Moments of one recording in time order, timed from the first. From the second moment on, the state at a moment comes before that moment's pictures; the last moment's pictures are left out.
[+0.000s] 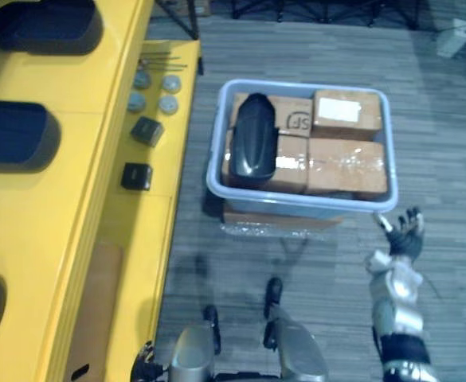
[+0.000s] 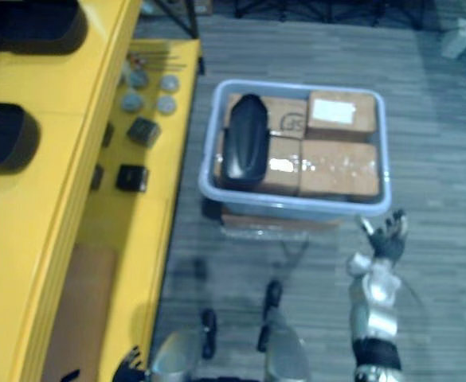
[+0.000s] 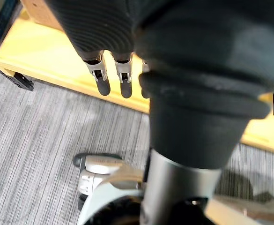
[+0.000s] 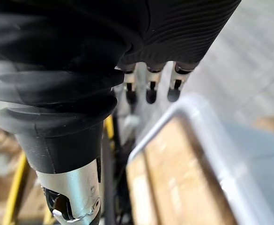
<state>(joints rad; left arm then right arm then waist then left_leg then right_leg) 0.29 0.10 0.06 0.71 -0.20 -0.08 0.11 -0.37 -0.36 -0.26 0.46 0.40 -0.17 -0.35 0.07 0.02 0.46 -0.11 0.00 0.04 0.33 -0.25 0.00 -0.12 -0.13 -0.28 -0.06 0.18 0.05</state>
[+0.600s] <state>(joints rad) 0.25 0.05 0.00 0.79 -0.36 -0.05 0.06 -0.99 -0.70 -0.05 0.89 0.38 0.08 -0.46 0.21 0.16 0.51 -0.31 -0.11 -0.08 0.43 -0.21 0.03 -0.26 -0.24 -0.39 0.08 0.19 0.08</state>
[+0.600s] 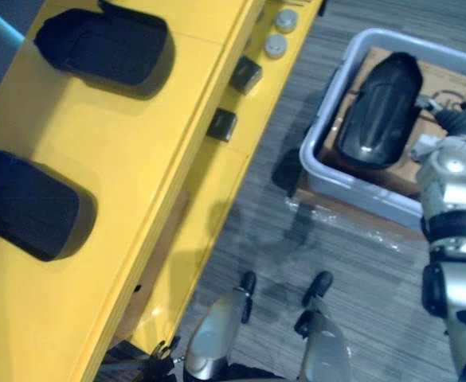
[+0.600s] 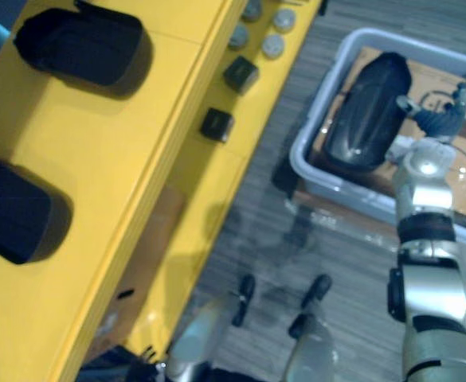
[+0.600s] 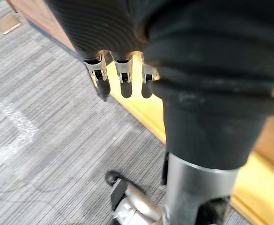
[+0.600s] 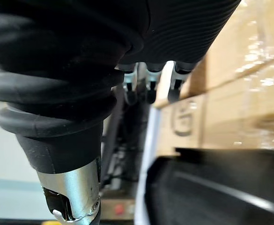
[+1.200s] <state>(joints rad) 0.18 0.04 -0.17 0.84 -0.51 -0.11 0.09 -1.04 -0.84 -0.02 1.05 0.36 0.30 -0.56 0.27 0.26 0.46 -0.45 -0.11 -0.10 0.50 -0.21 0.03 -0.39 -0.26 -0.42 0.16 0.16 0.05</state>
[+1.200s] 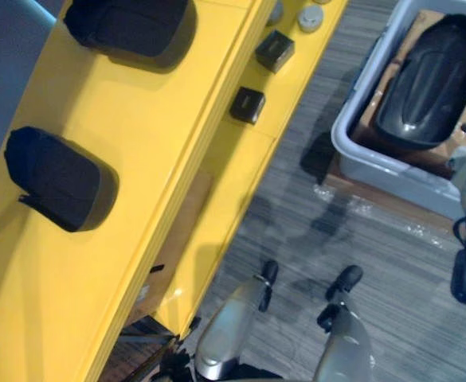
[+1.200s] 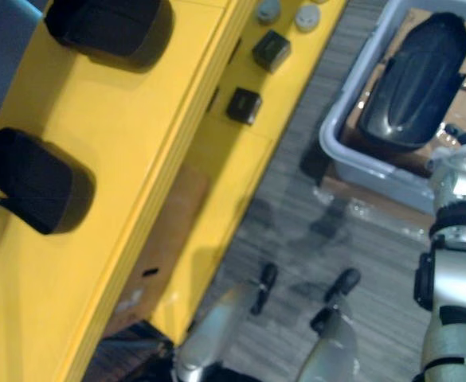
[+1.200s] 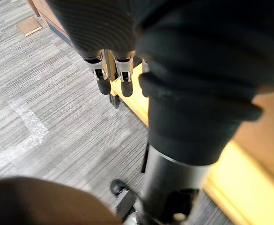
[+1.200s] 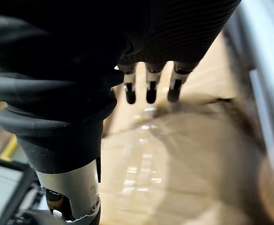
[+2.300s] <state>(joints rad) 0.16 0.03 -0.22 0.87 -0.55 -0.10 0.06 -1.12 -0.85 0.01 0.95 0.19 0.07 -0.78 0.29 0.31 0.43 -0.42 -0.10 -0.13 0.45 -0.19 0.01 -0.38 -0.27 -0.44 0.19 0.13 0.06</state>
